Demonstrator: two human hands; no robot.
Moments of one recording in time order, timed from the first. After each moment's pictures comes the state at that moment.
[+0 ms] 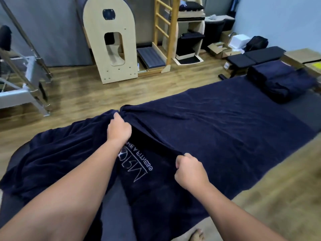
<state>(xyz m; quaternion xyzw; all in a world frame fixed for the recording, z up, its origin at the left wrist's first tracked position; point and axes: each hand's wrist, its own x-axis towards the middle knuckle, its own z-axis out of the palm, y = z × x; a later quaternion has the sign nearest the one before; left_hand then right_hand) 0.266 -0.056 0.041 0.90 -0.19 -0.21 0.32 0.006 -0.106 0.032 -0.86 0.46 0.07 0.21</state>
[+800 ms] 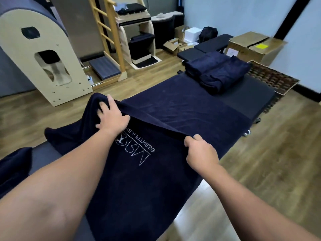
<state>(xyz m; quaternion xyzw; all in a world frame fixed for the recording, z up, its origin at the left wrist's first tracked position) 0.064 -0.363 0.076 0.90 -0.34 -0.16 0.22 -0.235 -0.381 0.052 -0.83 0.54 -0.01 0.11</state>
